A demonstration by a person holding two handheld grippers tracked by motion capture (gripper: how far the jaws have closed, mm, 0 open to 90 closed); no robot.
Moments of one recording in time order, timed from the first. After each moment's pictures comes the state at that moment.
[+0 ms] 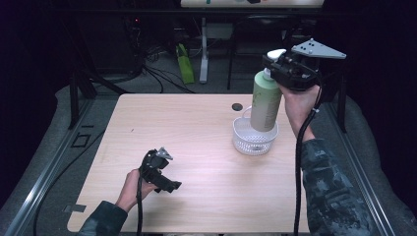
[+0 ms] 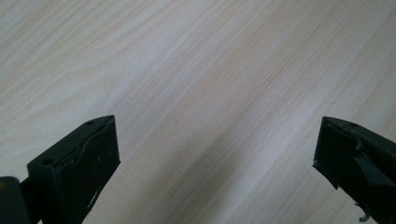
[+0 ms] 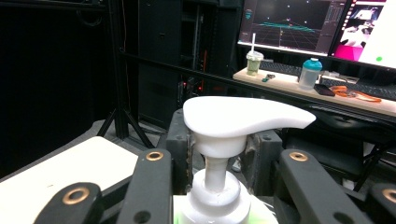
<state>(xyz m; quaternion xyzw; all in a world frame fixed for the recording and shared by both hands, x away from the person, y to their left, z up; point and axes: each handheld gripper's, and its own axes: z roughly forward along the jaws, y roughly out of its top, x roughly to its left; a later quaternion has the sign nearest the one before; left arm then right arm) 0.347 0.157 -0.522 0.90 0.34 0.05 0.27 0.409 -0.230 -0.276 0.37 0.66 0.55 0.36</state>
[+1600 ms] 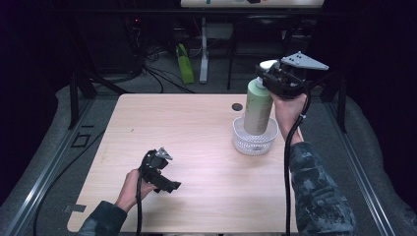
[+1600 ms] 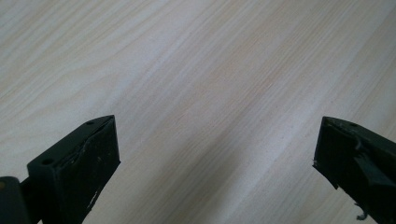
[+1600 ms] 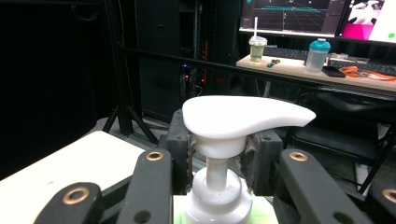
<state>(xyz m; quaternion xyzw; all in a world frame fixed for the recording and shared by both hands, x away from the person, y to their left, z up) 0.347 0.158 -0.522 0.90 0.34 0.05 0.27 0.429 -0.223 -0.317 0.39 0.65 0.55 0.34</state>
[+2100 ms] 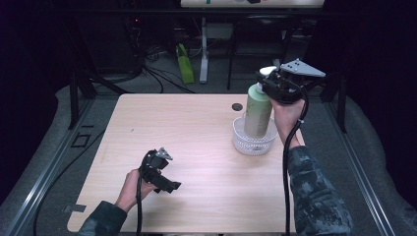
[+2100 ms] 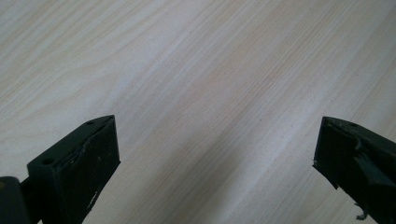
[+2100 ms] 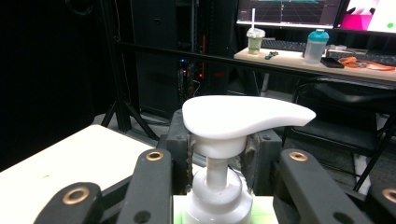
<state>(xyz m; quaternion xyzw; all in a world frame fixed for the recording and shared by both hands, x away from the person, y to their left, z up) 0.346 0.157 -0.522 0.90 0.34 0.05 0.27 0.430 -0.225 -0.335 0.40 0.65 0.55 0.34</state>
